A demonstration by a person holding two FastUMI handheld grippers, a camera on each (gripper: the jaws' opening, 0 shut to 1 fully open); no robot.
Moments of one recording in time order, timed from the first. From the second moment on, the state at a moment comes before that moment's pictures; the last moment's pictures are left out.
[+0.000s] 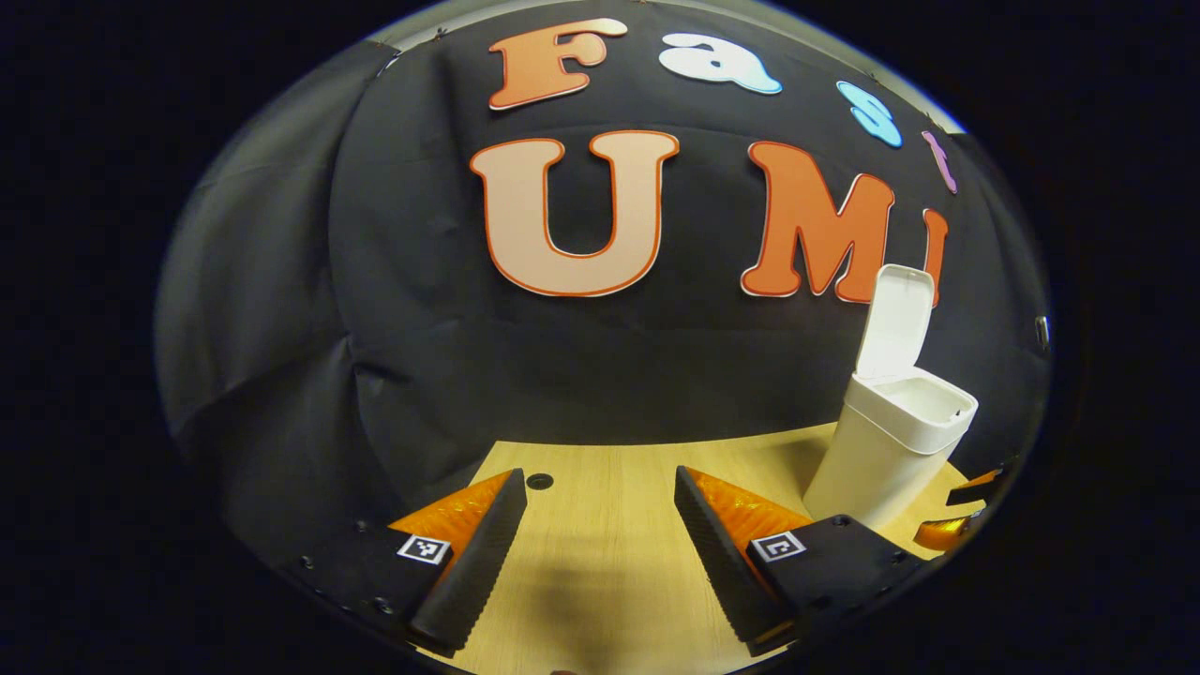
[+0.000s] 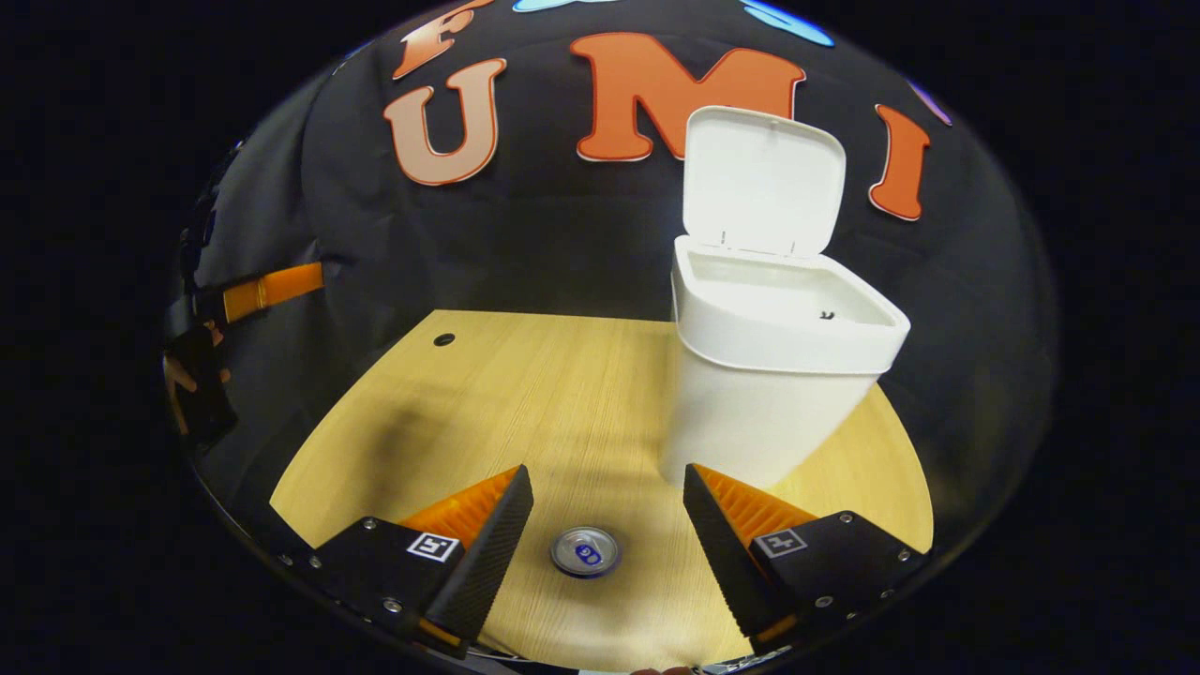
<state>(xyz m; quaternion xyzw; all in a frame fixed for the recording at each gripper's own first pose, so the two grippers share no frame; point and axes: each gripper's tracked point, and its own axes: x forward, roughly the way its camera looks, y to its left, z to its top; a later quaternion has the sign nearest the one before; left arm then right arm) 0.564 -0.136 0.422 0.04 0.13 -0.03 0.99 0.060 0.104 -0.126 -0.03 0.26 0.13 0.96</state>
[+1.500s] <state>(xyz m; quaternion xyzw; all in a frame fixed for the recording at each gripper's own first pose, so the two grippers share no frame) 0.555 -0.110 0.392 0.03 0.16 -0.02 0.99 0.048 0.111 -0.219 -0.07 0.38 0.16 0.91</state>
